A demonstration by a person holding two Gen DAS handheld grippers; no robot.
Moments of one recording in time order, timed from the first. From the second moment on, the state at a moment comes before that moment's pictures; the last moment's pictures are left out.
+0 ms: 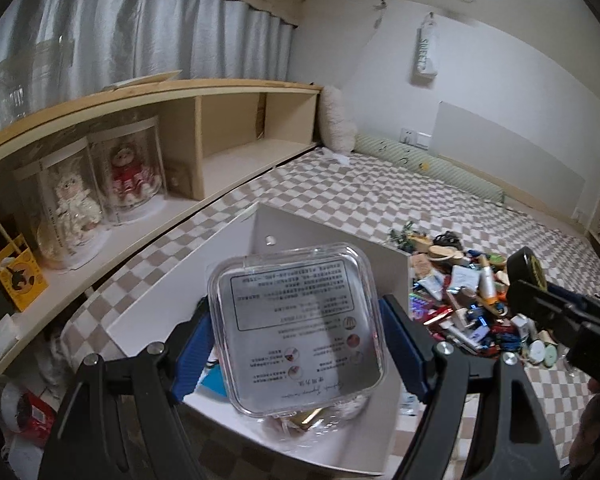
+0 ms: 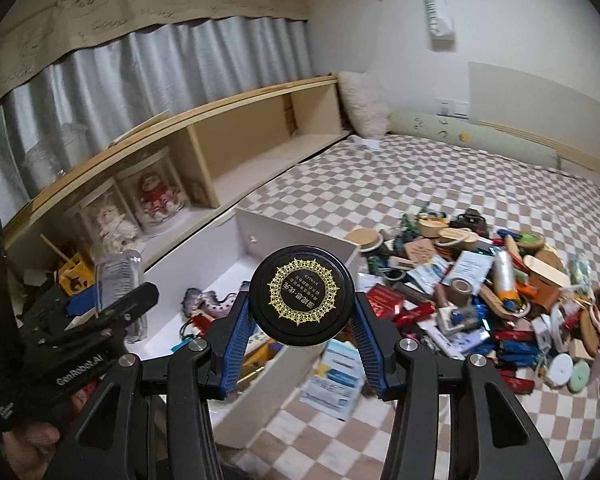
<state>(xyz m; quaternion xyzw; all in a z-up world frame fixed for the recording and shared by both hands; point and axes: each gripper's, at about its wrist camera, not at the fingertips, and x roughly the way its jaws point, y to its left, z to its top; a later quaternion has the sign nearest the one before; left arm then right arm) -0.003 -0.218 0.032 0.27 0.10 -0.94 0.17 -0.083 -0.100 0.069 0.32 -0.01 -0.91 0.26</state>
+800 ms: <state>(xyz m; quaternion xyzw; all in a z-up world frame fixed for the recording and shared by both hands) -0.063 -0.304 -0.048 0.42 0.09 -0.88 0.19 -0.106 -0.214 -0.022 0.42 0.07 -0.83 0.34</state>
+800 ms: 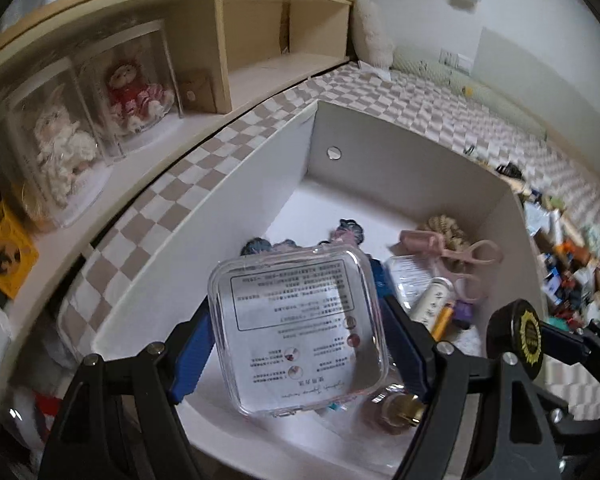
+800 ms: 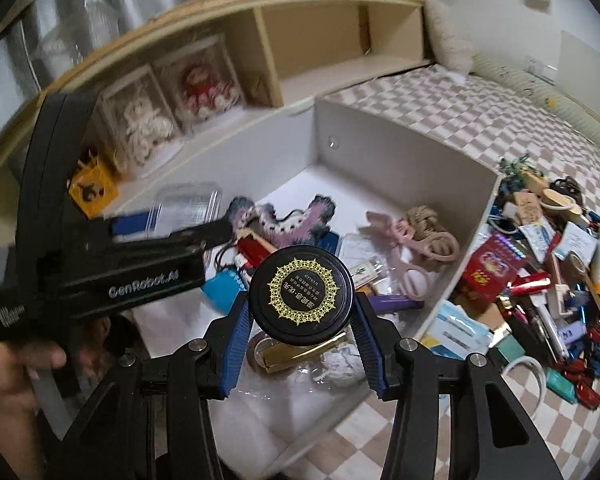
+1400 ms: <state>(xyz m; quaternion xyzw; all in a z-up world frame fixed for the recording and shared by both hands) -0.092 -0.313 -0.066 0.50 0.08 -0.85 0.14 -0.126 -0.256 -0.053 0.49 0.12 -0.79 0.36</state>
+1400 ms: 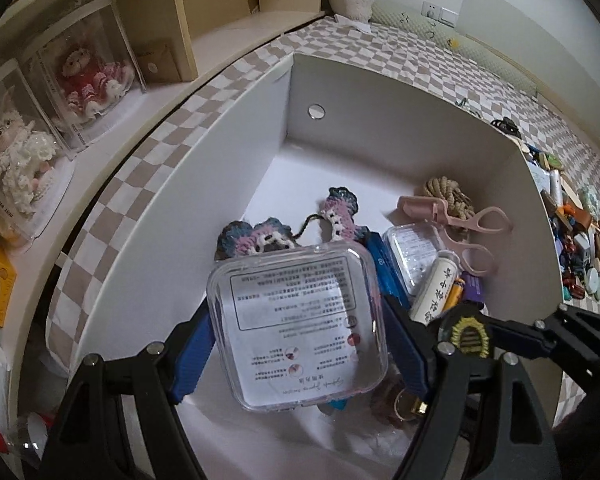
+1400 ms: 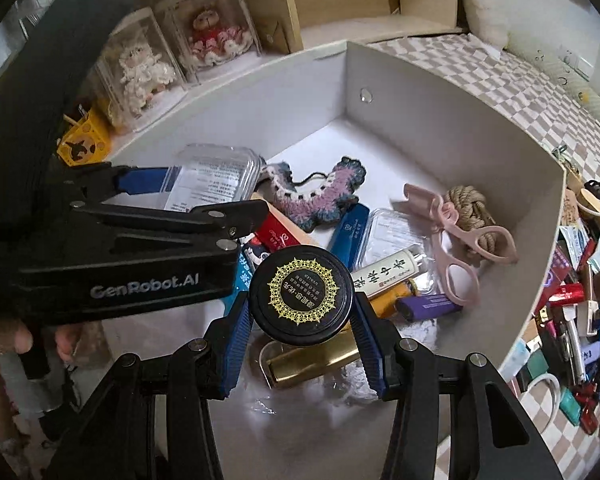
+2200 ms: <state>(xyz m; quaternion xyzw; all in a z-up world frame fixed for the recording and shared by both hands) -0.078 -0.322 -0.054 0.49 0.09 -0.85 0.16 -0.121 -0.267 -0.045 0.48 0.13 -0.78 0.38</state>
